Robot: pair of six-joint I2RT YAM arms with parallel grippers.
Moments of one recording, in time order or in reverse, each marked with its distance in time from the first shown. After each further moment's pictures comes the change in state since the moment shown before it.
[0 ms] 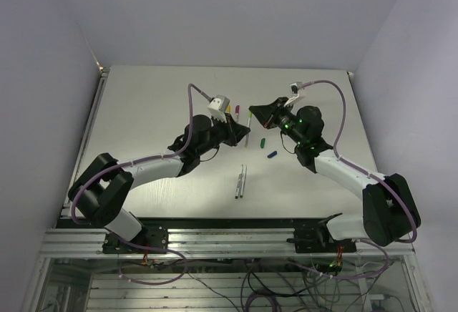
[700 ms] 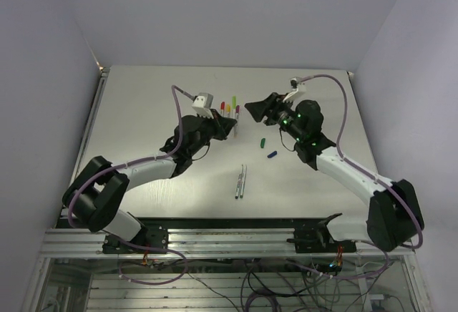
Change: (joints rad) left arm 0.057 -0.038 -0.058 0.069 -0.101 -0.016; right arm 0.034 -0.012 0.098 -0.149 0.069 0.009
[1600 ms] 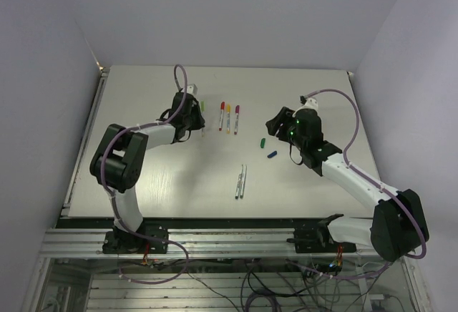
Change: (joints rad) left arm 0.298 0.342 0.277 -0.488 -0.003 0.115; right arm -0.039 -0.106 -0.075 -0.396 0.341 -0.005
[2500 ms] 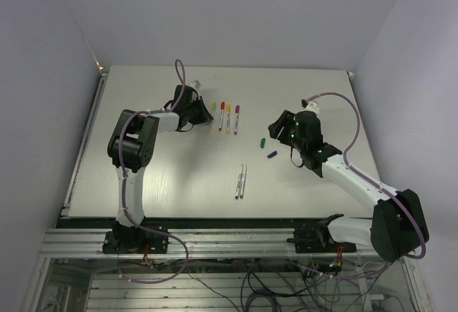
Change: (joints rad) left arm 0.069 0.288 0.268 -0.059 0.274 -0.057; right arm -0.008 -0.002 -0.022 -0.030 0.030 0.020
